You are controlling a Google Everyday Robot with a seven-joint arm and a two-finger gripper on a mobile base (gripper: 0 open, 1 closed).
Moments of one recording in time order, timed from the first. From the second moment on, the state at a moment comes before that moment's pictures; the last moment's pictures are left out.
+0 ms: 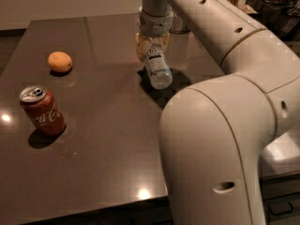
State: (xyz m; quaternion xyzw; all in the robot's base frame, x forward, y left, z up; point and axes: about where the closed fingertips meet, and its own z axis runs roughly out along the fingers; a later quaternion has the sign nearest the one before) arm 0.717 -0.014 0.879 -0.27 0.96 0.03 0.11
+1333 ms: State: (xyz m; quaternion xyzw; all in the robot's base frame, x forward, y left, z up) arm 0.648 0.012 0.953 -0.52 0.76 0.08 0.38
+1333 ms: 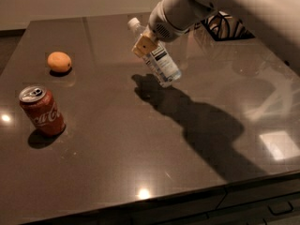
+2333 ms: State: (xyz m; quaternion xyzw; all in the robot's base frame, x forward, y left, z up) arm 0.648 0.016 0.995 -0.49 0.61 0.17 0.60
